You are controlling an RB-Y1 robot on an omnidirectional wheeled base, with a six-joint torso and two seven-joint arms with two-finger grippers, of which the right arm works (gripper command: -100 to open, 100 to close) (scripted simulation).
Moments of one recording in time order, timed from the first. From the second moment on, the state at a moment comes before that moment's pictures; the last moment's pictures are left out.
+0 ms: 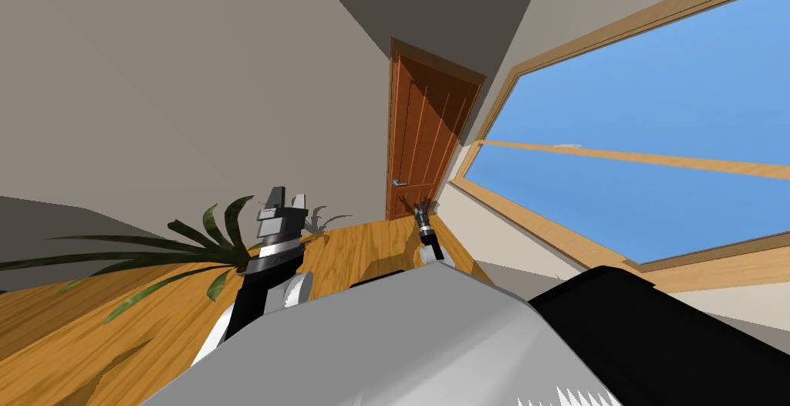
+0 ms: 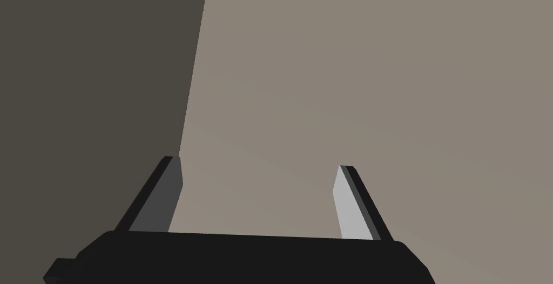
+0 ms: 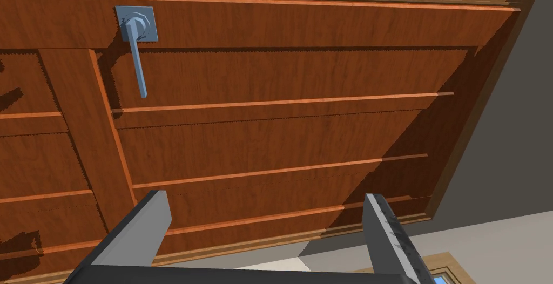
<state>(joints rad) 0.21 -0.12 -0.02 -1.45 -0.07 -0.60 -0.03</state>
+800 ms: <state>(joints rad) 0.12 -0.14 -0.03 -1.23 -0.09 -0.66 -0.04</state>
